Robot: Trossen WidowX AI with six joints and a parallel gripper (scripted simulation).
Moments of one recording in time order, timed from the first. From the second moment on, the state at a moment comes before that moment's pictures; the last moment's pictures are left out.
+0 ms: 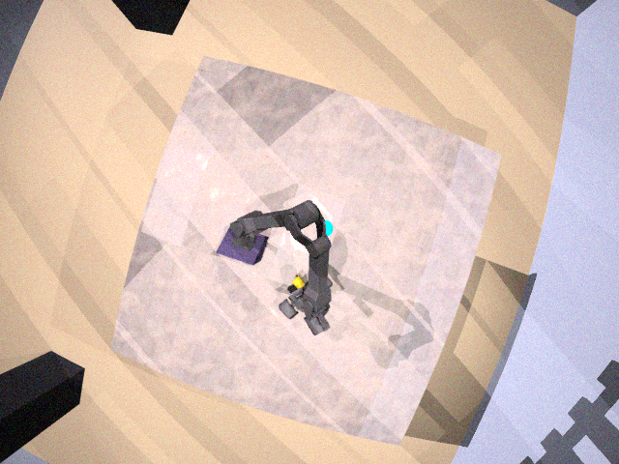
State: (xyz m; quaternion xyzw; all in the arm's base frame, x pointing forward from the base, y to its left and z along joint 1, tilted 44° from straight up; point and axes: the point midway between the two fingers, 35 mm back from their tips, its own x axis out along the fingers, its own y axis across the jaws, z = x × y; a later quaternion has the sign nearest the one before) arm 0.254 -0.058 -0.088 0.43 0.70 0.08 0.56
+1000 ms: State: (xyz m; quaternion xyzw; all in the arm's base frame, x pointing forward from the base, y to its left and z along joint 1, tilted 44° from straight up) arm 0.255 -0.096 -0.024 0.42 0.70 0.08 0.57
